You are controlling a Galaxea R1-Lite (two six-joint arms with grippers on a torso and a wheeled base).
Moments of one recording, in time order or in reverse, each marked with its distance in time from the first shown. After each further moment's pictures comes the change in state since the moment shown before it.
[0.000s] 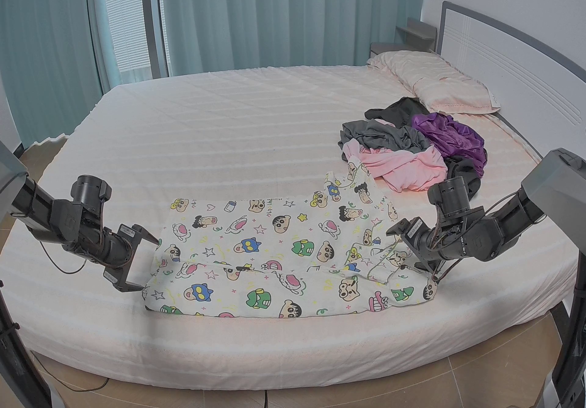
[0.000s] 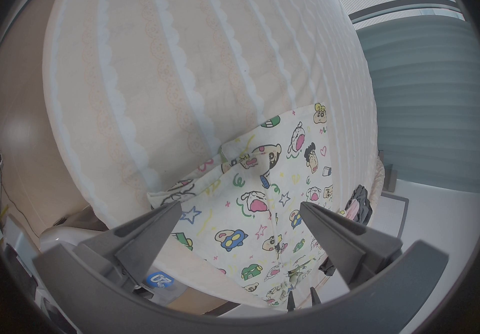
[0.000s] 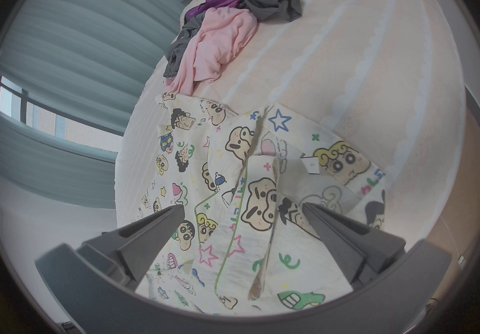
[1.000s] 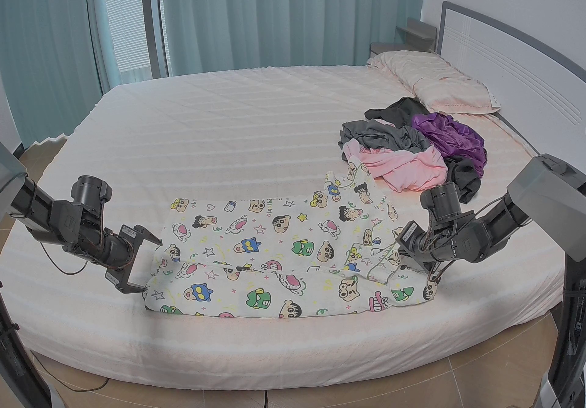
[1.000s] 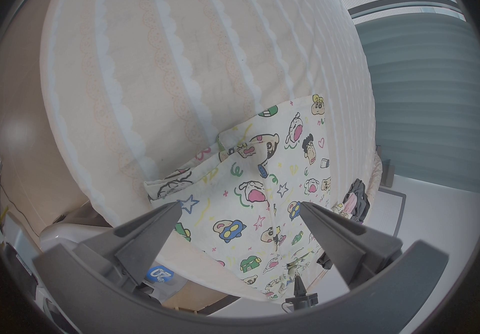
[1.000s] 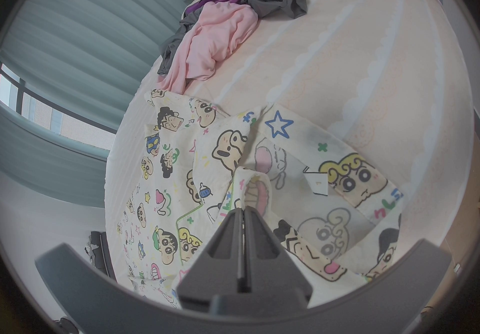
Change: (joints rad) left arm -0.008 -0.009 0.012 -0.001 -0.039 -0.002; right arm -0.005 0.087 -0.058 -0.016 -0.040 -0.042
